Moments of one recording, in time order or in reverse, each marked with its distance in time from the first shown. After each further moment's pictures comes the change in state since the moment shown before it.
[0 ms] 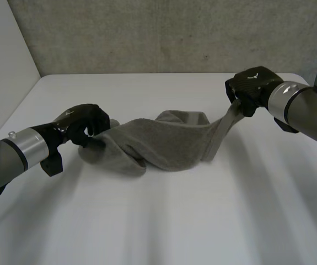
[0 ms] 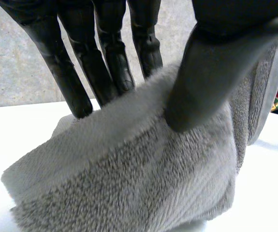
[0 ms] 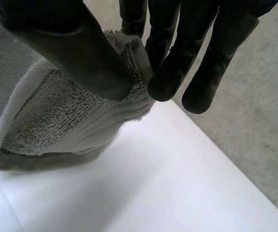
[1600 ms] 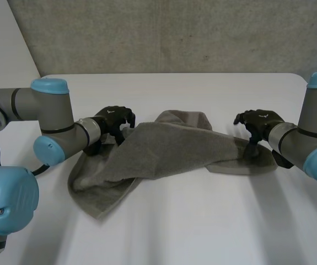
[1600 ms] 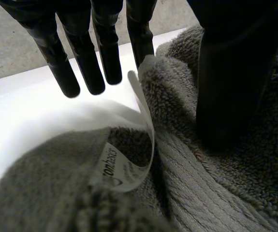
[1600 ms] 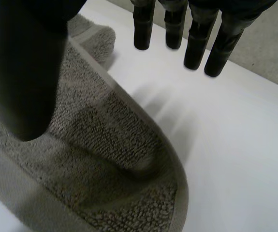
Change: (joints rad) left arm -0.230 -0.771 1.053 -0.382 -0.302 0.237; right arm -0.087 0.162 0.187 -0.209 0.077 0.222; left_hand -0.285 -0.294 -0.307 -0.299 -0.294; right_hand -0.891 -0.879 -0.904 -0.893 -0.889
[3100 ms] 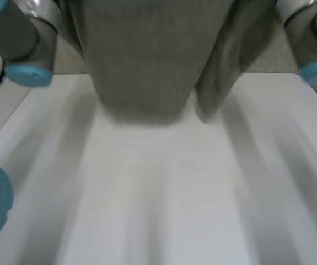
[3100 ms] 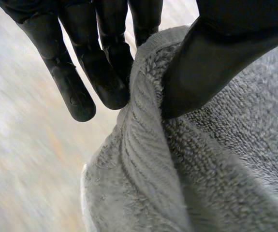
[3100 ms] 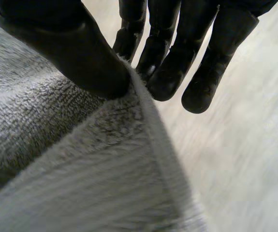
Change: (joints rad) left arm -0.011 0.233 0.388 0.392 -0.376 0.084; right arm 0.096 0.068 -0.848 -0.263 -0.037 0.098; left_hand 0.709 0.767 0.768 0.781 0.723; right_hand 0.987 0.982 0.997 0.990 0.976
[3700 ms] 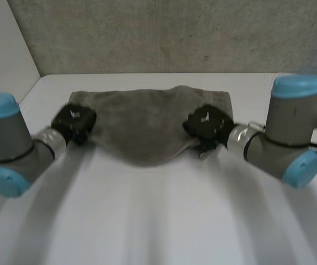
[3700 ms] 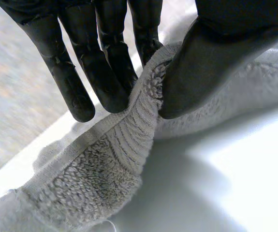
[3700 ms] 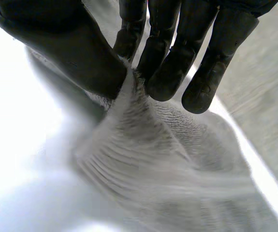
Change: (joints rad) left arm 0.138 0.298 -1.307 0.124 0.291 0.281; right arm 0.069 -0.061 0.861 0.153 -0.283 -0.523; left_hand -0.071 -0.139 -0.136 -0.149 -0.082; right_hand 0.001 0.001 0.004 0.003 0.000
